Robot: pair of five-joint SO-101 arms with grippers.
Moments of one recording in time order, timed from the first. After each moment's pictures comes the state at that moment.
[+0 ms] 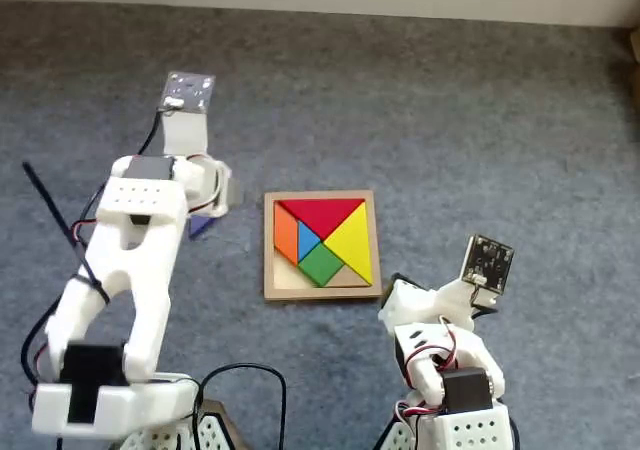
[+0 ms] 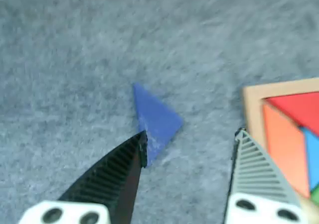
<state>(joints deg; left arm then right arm) -4.5 -8.0 29.6 53.7 2.6 -13.7 -104.4 96.0 60.4 -25.7</state>
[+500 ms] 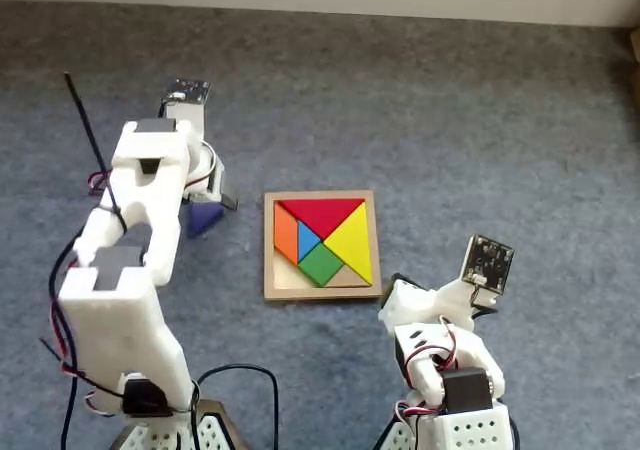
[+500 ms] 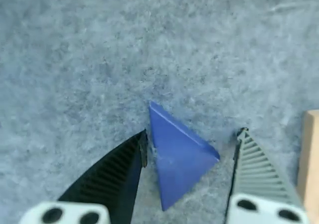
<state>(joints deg) -8.4 25.1 2.1 64.3 0.8 -13.7 -104.4 96.0 60.4 -25.7</state>
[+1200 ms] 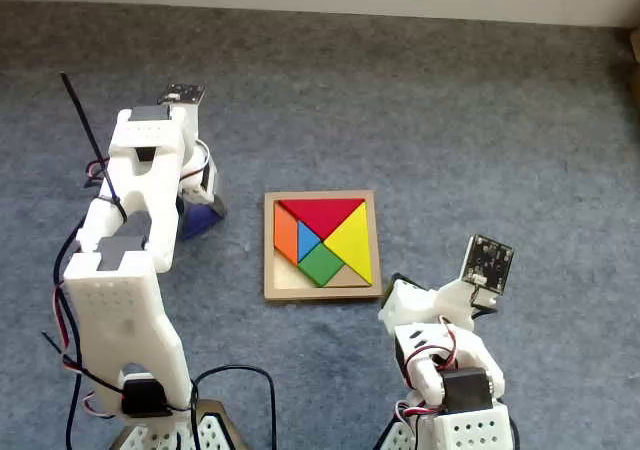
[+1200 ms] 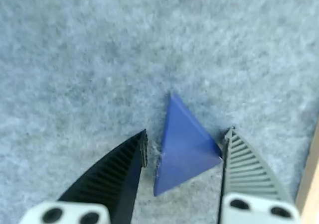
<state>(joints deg) -9.9 32.1 -8.7 76.6 0.8 -13.7 -104.4 96.0 60.4 -25.7</state>
